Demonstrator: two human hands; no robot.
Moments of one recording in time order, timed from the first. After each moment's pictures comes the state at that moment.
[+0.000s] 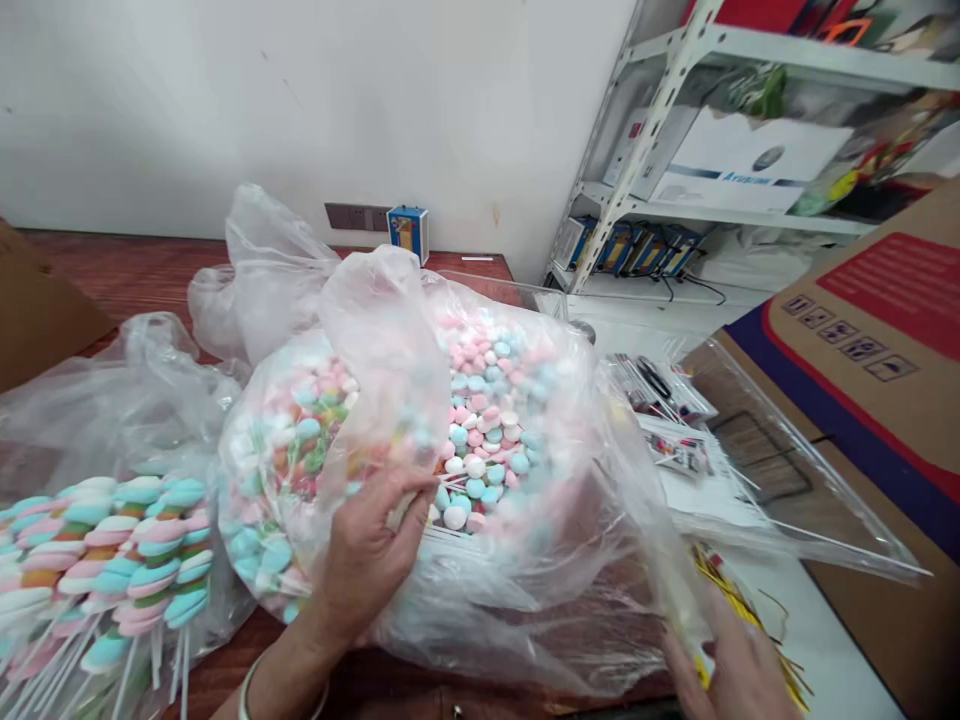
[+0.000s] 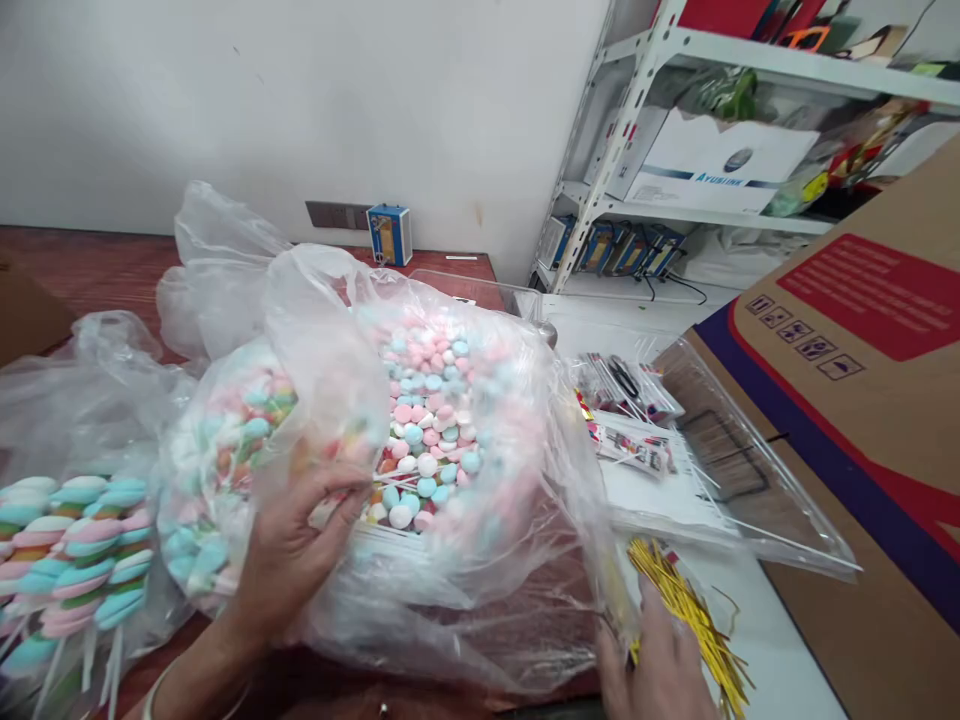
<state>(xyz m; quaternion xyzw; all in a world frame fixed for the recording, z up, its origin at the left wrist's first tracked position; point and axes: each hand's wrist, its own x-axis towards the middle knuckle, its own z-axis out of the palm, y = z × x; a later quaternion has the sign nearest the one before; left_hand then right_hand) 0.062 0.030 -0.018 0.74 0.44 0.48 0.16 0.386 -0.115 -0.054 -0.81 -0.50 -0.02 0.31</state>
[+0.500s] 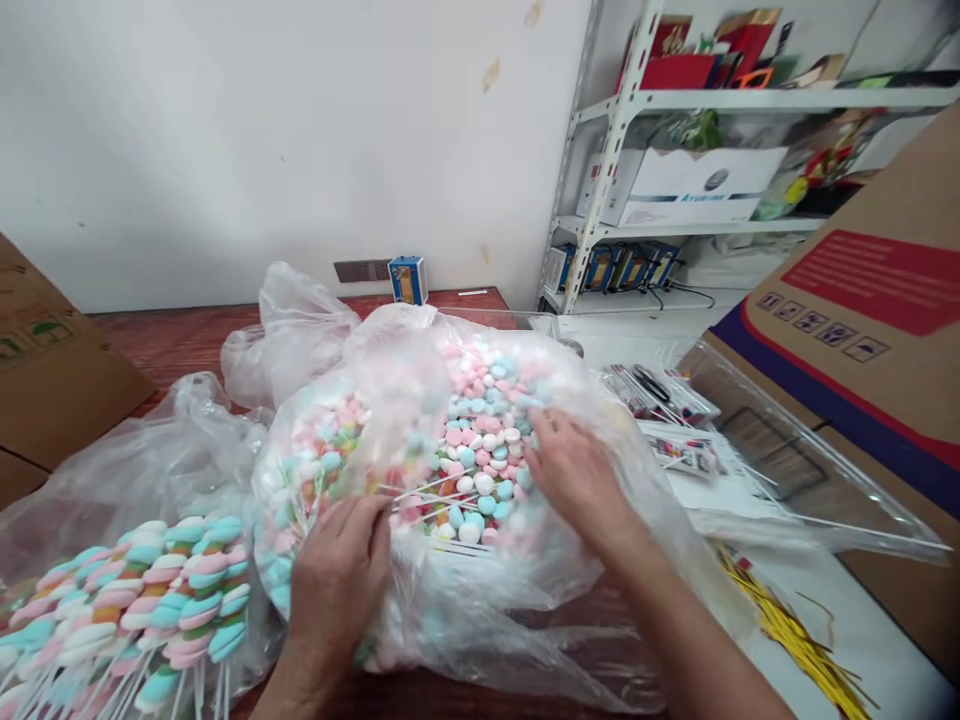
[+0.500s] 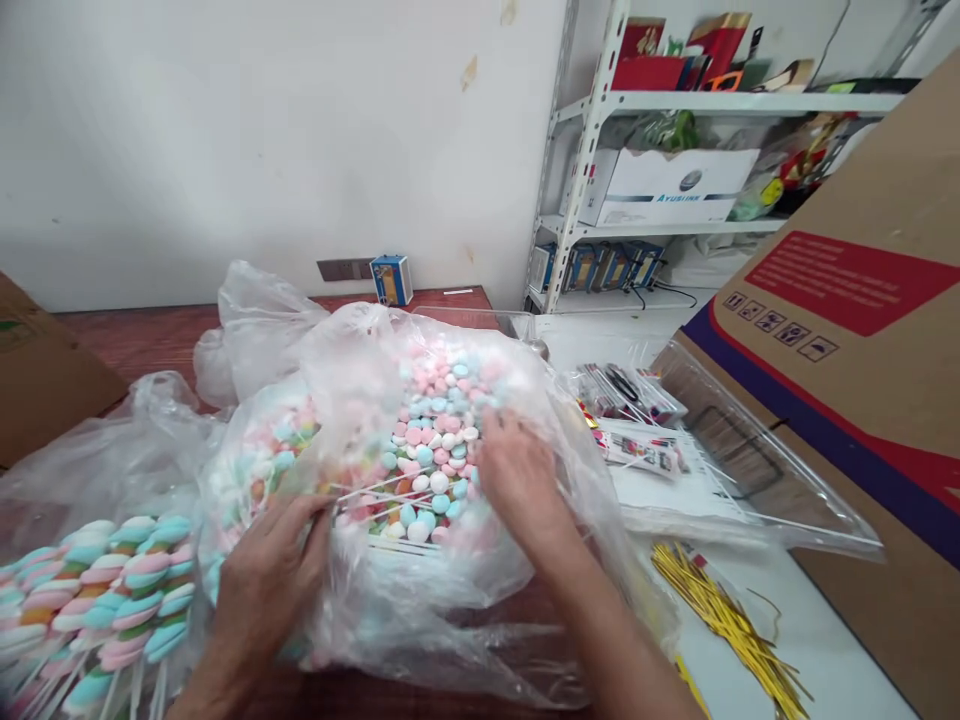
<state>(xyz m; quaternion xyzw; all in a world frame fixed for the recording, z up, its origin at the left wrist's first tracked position) 0.017 0.028 -0.027 0.77 0.52 0.35 -0.12 0.291 0.065 0.024 -0.69 -0.70 -0.10 0.15</state>
